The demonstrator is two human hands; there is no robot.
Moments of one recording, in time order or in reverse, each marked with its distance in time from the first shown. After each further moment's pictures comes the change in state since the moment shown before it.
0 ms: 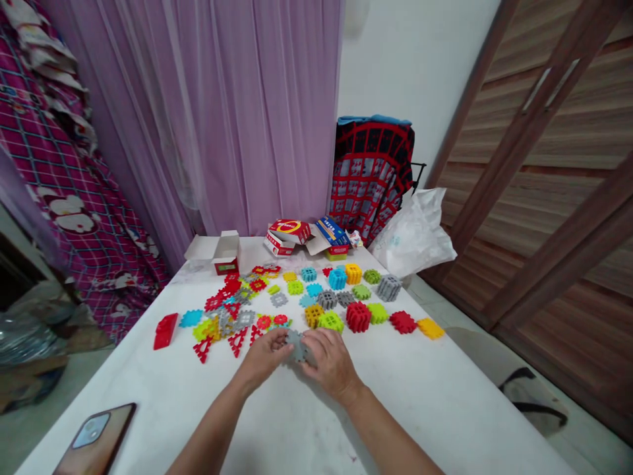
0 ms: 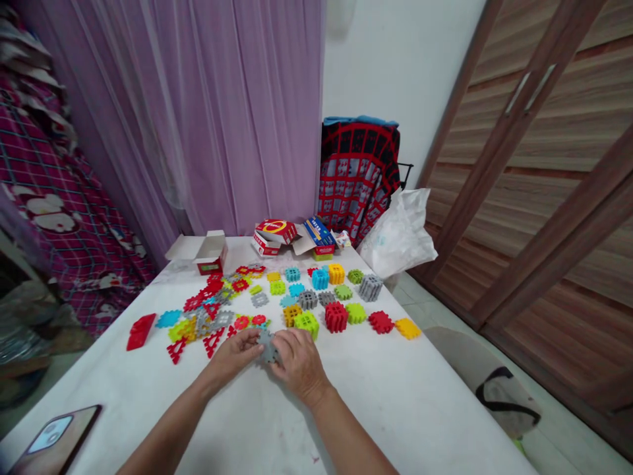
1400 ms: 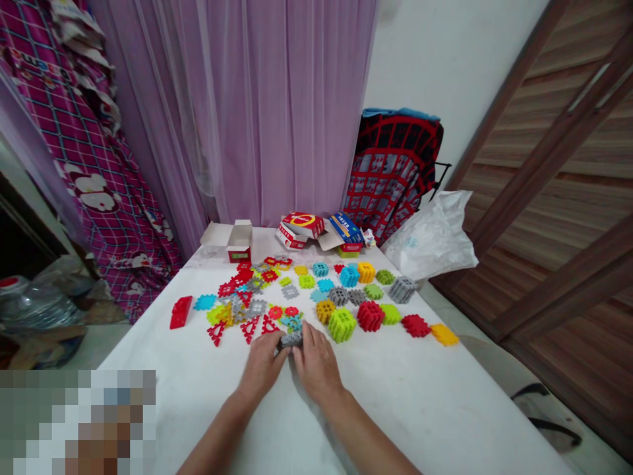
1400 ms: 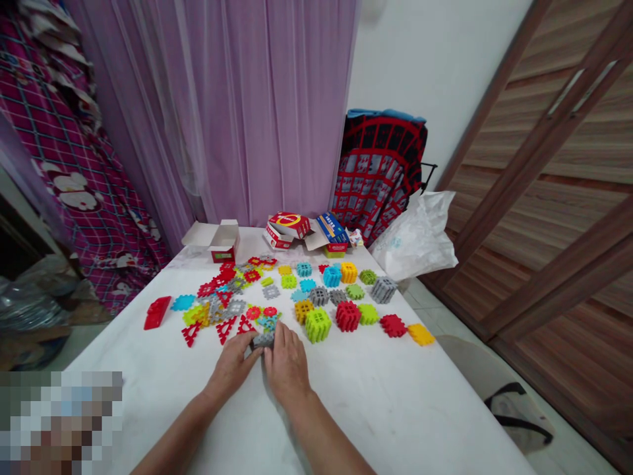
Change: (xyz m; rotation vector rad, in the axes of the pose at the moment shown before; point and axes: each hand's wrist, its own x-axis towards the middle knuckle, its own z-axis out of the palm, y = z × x) left_hand -0.028 -0.043 -0.016 0.898 0.321 0.348; right_hand 0.006 -0.048 0.042 -0.046 -0.319 0.442
